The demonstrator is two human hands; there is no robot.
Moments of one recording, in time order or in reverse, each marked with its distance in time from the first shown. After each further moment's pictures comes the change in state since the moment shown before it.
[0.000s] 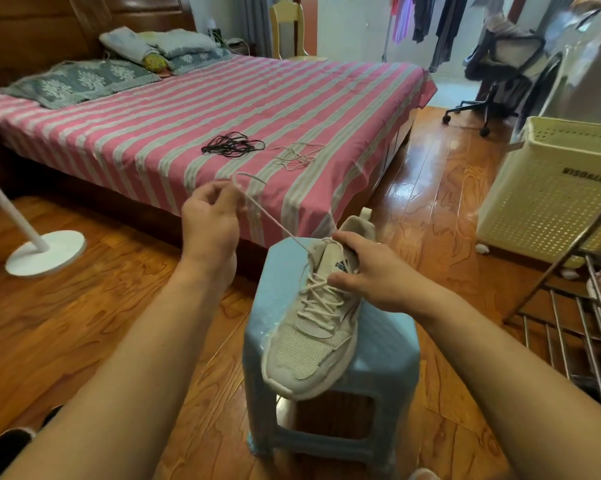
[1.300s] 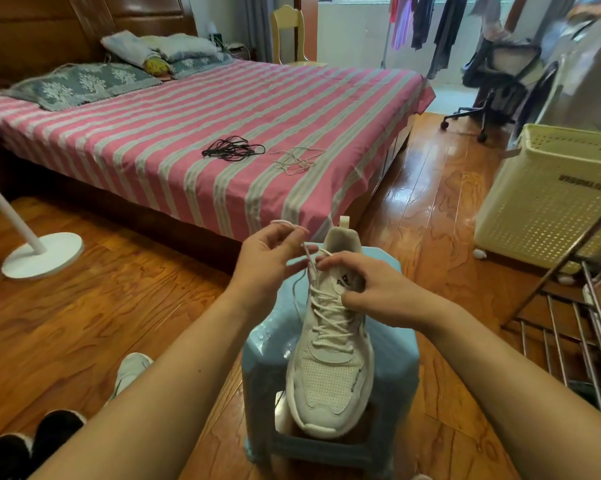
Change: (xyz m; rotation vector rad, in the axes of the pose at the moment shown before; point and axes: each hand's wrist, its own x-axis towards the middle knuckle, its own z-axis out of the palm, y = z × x) left_hand -0.039 -0.039 0.020 0.005 -0.387 -0.198; right_hand -0.011 0.007 0.002 0.185 -0.112 -0.099
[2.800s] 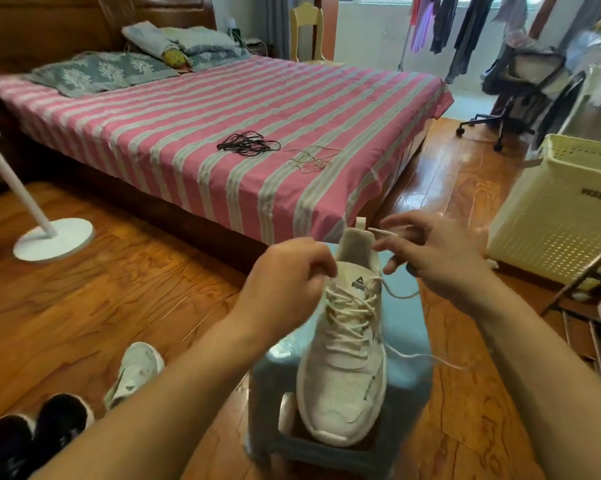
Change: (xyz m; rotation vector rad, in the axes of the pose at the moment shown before) left_hand -0.038 0.021 -0.007 0.977 -0.086 0.516; right_hand 0.000 -0.022 -0.039 0.183 0.385 0.110
